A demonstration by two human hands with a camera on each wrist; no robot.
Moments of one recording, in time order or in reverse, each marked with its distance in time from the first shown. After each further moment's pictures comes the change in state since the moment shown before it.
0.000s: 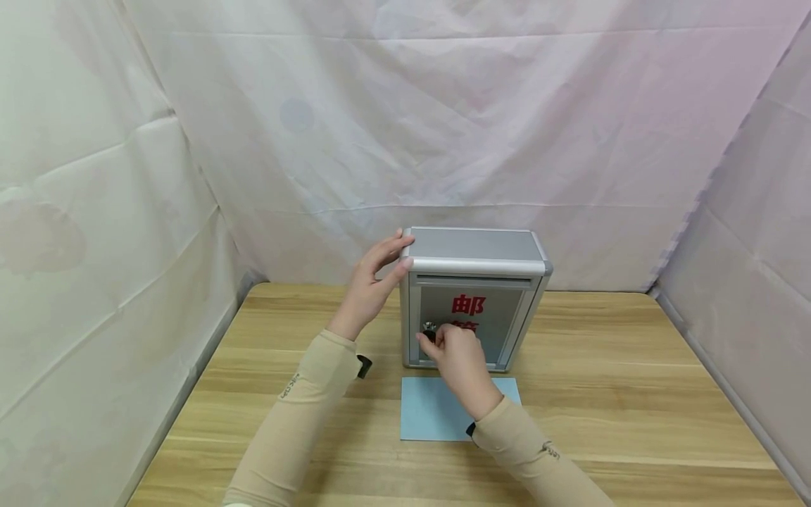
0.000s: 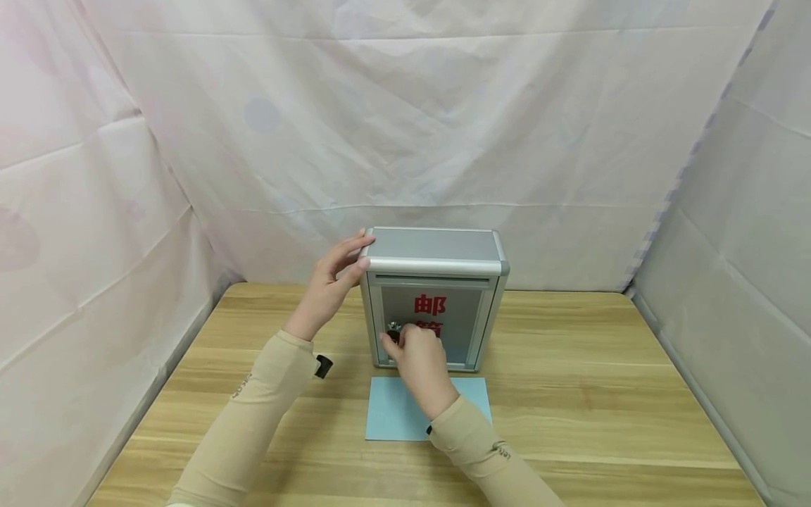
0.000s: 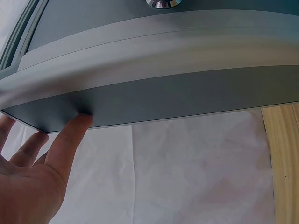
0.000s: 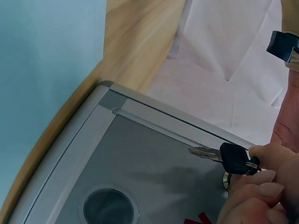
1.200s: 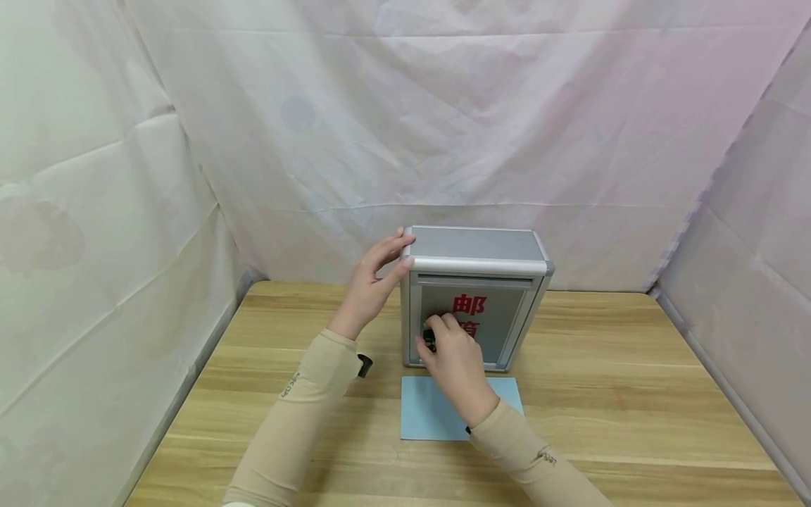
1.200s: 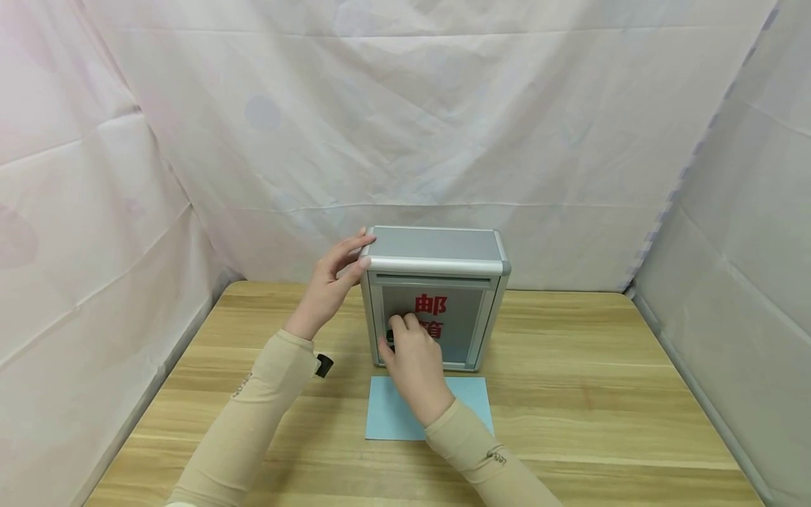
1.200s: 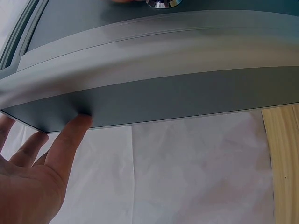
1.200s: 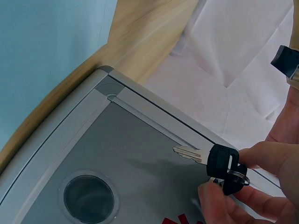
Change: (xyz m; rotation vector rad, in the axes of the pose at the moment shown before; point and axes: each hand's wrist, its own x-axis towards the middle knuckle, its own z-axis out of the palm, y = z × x) left_hand 0.001 -0.004 0.001 -0.028 0.009 0.050; right_hand -0.006 -0.005 0.006 -0.213 0.235 -0.337
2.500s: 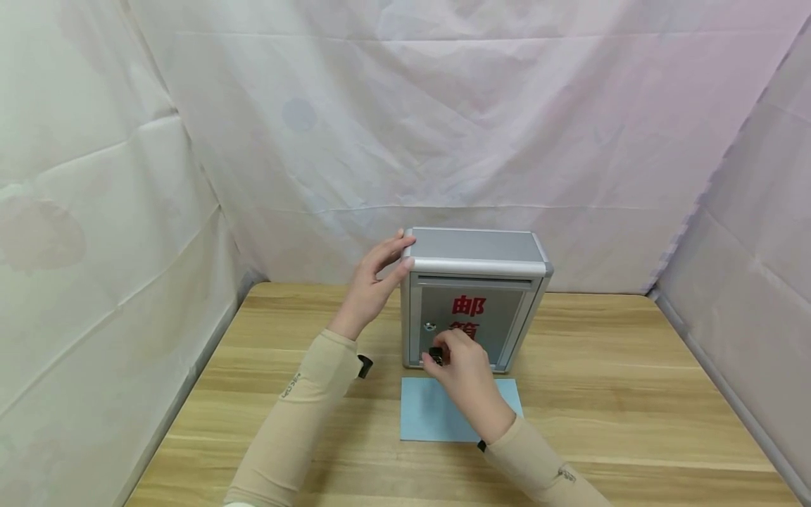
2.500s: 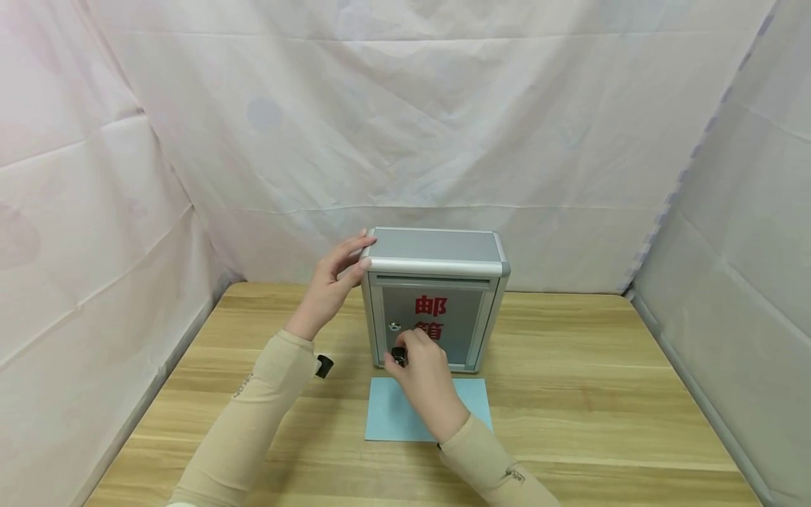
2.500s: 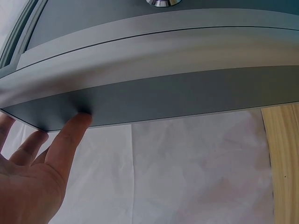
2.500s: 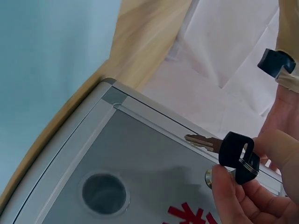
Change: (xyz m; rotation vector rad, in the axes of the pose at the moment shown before) left_hand -0.001 0.002 -0.002 0.020 -0.023 -0.068; right_hand -0.017 0.004 -0.016 0.159 -0.051 0.047
